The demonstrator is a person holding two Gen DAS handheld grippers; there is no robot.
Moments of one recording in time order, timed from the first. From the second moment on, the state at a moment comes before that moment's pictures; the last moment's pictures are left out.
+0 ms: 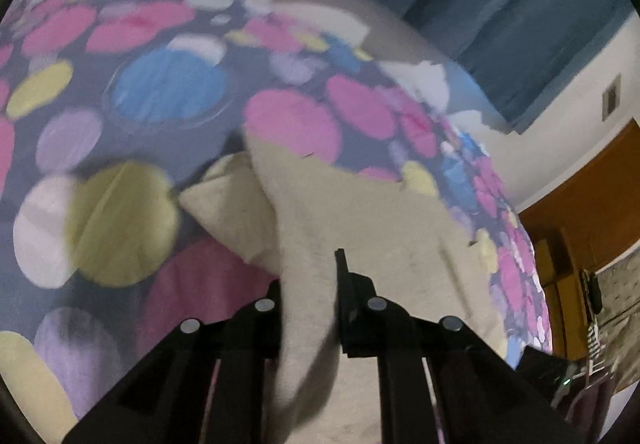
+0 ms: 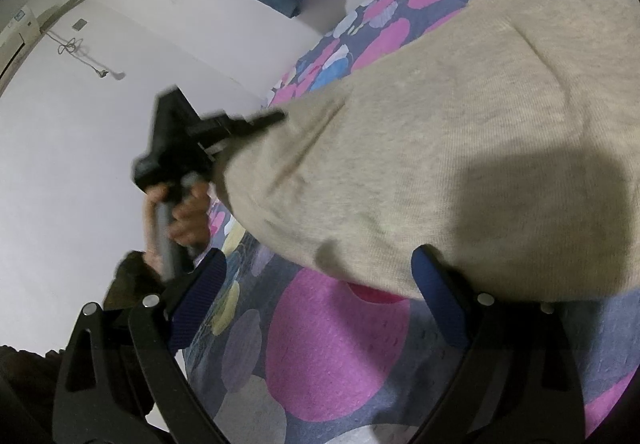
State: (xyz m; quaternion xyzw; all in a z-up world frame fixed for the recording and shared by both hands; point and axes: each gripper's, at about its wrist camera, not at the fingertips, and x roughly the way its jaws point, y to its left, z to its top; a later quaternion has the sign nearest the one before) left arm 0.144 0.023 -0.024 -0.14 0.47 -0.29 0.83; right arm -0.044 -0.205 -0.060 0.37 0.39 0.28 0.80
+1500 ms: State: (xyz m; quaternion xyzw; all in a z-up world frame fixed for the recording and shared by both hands) left arm 0.066 -0.073 -0.038 0.00 0.36 -0.21 0.91; right arm -0.079 -0.345 -0.054 0.58 0.35 0.28 0.68
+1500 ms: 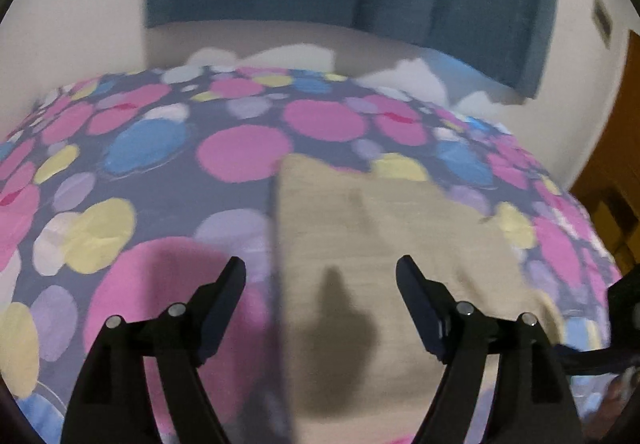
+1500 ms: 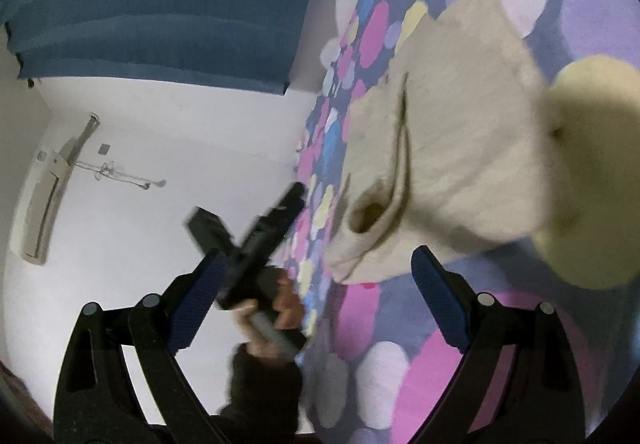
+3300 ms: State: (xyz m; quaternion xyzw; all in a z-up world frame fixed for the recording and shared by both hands) left arm 0.086 -0.036 -0.079 -0.07 0.41 -0.25 0.88; right arm 0.114 -0.302 -0.055 0.41 0.44 0.19 0.77
